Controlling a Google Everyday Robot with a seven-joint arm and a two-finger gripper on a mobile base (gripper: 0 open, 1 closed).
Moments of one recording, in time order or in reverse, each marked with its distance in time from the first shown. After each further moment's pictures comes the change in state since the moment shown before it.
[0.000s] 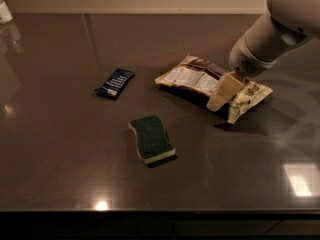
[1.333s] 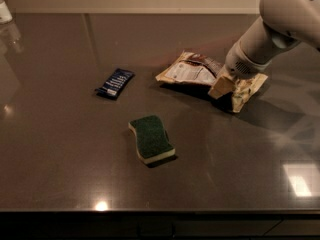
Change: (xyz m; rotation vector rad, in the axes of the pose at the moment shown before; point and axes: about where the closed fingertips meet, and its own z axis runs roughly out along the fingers) arm 0.000 -0.012 0.030 -0.044 -0.002 0.041
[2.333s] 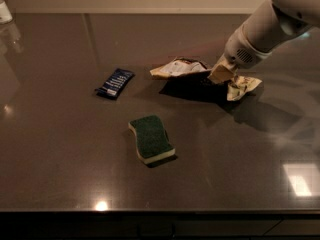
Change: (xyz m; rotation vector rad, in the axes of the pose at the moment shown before) arm -0.030 0.013 -0.029 -0.043 -0.078 -0.019
